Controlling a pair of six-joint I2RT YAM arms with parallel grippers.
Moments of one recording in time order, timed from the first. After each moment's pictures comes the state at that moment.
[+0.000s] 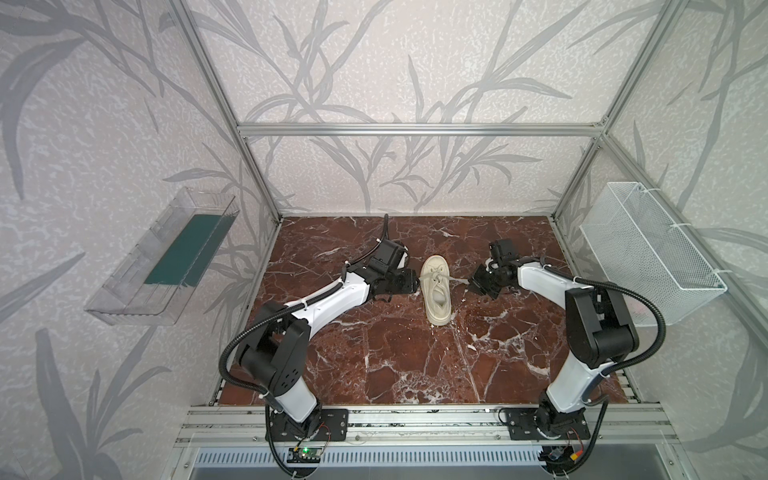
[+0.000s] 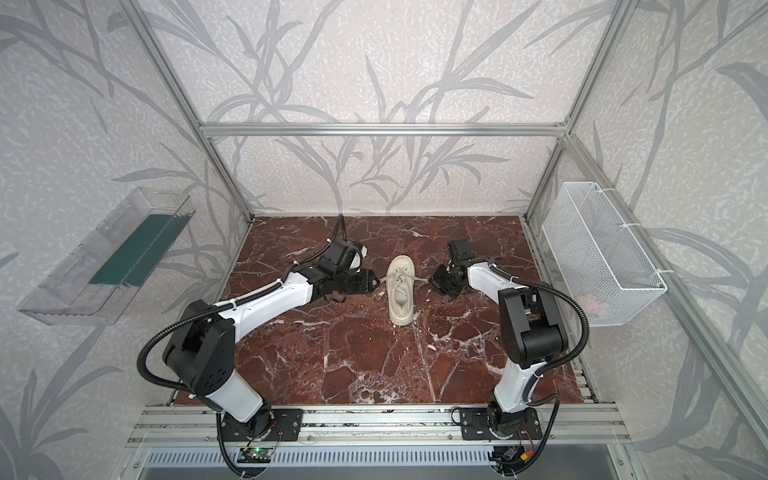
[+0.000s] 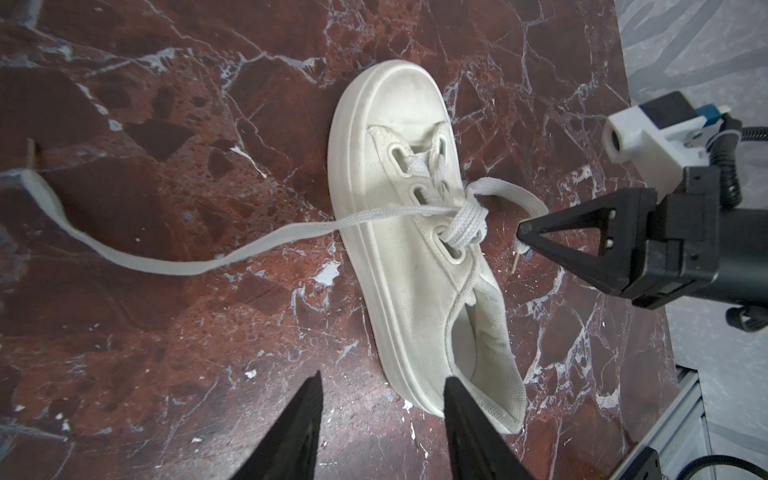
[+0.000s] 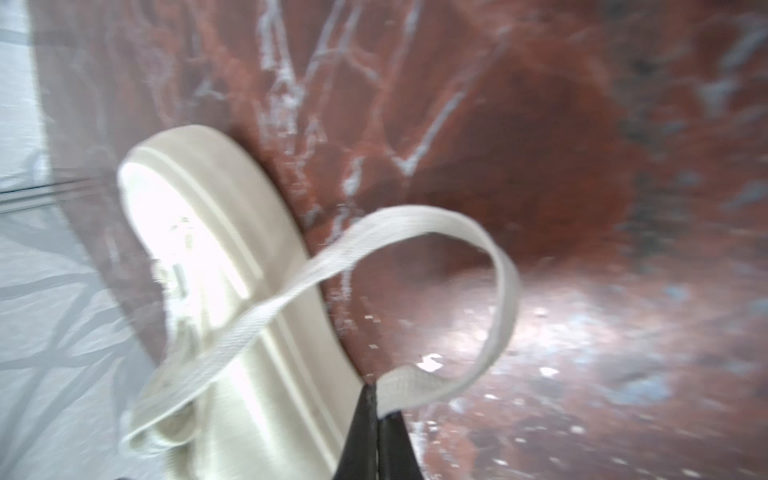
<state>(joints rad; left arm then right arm) -0.58 1.66 1.17 -0.38 0.20 -0.56 0.22 1.78 1.12 -0.43 -0.43 0.90</state>
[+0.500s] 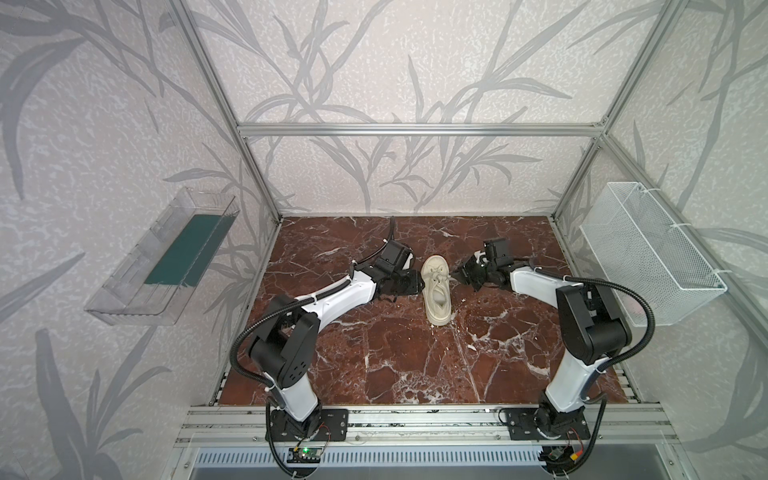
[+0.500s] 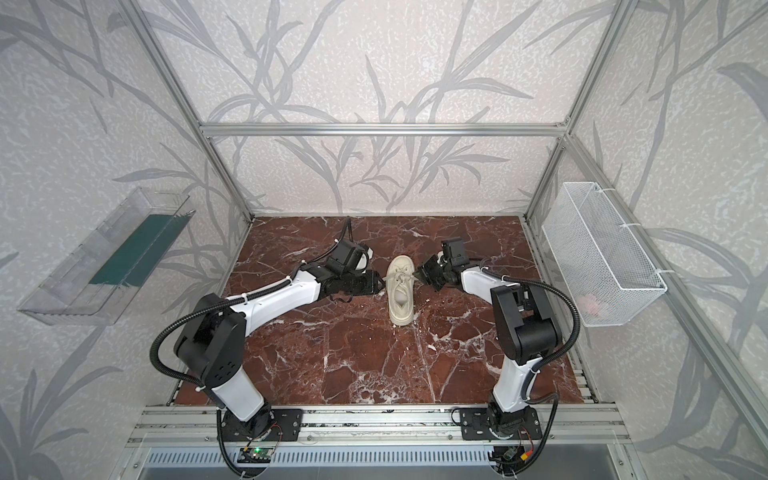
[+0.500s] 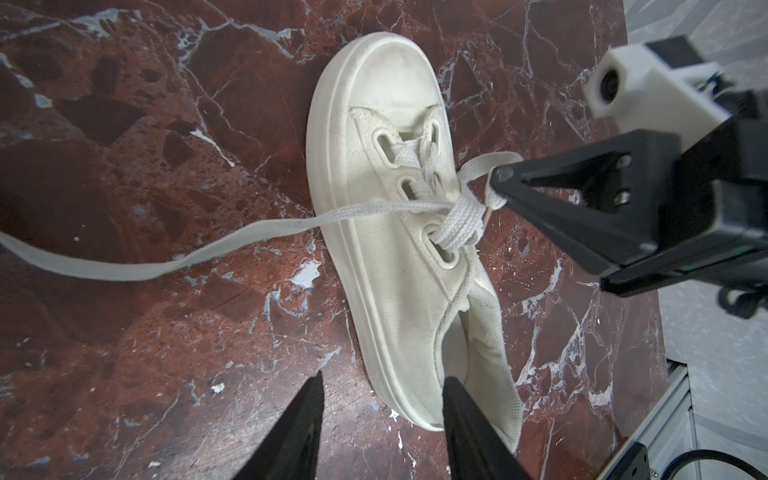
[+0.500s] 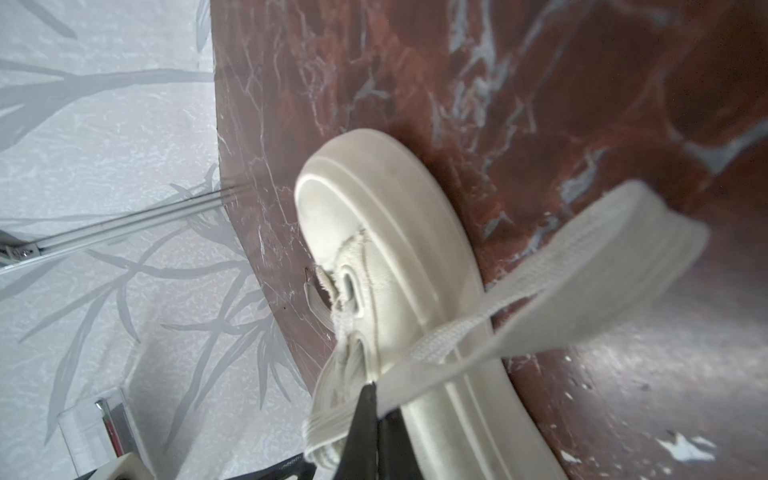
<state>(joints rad) -0.60 1.71 1.20 -0.37 0.22 -0.59 0.26 1.82 1.01 0.01 -0.56 1.26</state>
